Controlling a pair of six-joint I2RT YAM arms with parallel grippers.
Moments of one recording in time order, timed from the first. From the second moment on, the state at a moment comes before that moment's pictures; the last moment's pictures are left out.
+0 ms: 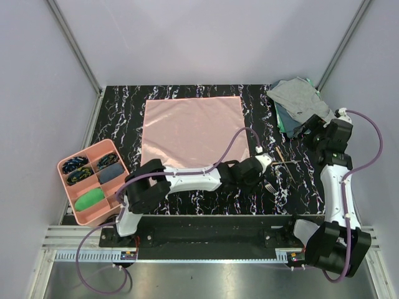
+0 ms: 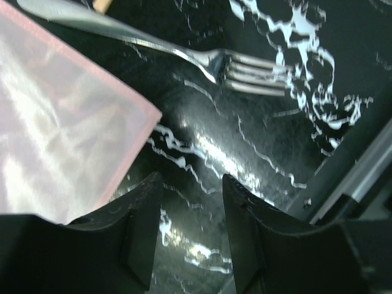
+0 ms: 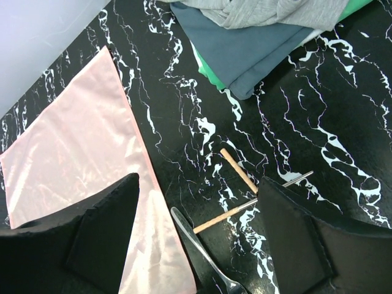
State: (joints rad) left arm -1.21 1.99 1.41 -0.23 -0.09 -0.34; right arm -0.29 1.06 0.85 -0.30 -0.18 0.48
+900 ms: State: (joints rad) left arm -1.20 2.18 1.55 -0.21 -0.25 -0.37; right arm -0.30 1.01 0.85 -0.30 -0.21 0.48
